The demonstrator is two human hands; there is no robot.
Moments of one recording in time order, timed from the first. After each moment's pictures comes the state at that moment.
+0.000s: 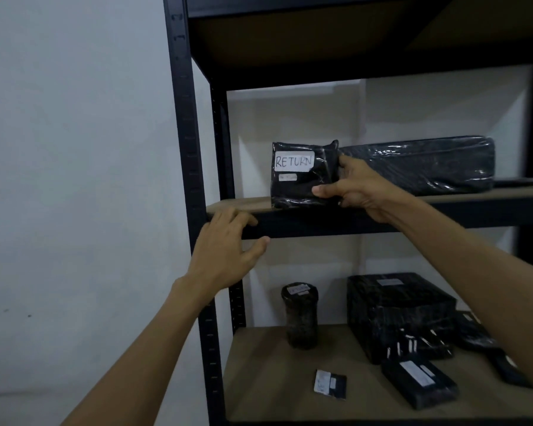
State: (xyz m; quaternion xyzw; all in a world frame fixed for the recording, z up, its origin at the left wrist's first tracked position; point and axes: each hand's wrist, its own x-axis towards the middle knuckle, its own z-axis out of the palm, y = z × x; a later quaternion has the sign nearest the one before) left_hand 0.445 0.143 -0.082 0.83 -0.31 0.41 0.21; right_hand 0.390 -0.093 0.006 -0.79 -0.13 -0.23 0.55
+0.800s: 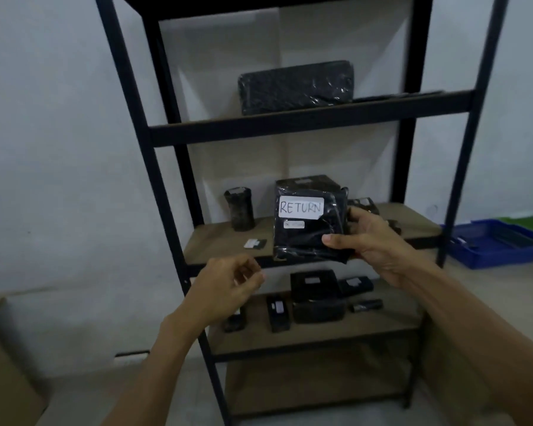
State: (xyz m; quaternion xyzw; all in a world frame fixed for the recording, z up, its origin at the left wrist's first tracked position) left_hand 0.121 0.083 -0.235 0.86 -0.37 0.11 0.34; right_hand 0.042 -0.170 -0.189 -0.72 -0.02 -0.10 0.69
